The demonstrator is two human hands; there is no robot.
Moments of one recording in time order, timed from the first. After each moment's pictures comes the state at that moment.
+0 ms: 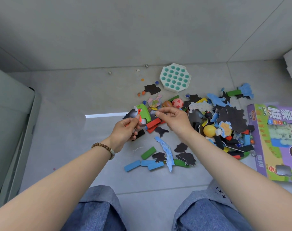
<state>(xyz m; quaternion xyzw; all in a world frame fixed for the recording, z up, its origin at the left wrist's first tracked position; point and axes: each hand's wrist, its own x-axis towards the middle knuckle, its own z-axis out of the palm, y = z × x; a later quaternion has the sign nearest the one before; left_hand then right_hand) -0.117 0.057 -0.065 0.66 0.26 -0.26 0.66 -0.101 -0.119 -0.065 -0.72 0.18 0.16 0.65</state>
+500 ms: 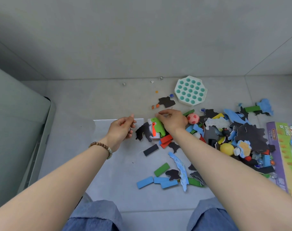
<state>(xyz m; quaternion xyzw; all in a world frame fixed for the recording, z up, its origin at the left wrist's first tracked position) -0.072 0.107 -0.064 0.66 0.31 -0.21 0.65 -0.037 -0.070 -0.098 -0.85 0.20 0.15 0.46</state>
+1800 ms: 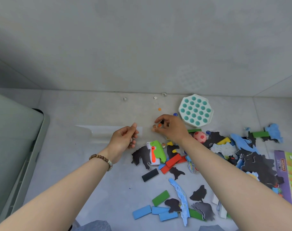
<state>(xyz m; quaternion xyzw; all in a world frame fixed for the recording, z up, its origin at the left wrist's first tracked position) -0.030 0.104 -0.079 0.63 0.32 -0.21 0.68 0.020 -0.077 -0.101 -0.87 0.01 0.21 0.45</state>
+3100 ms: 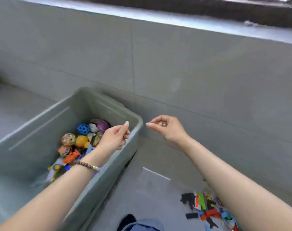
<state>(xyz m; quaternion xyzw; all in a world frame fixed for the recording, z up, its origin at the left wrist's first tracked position) -0.120 0.338 0.227 0.68 0.30 0.05 0.67 -0.021 0.179 0.247 -0.77 -0.20 0.21 0.57</state>
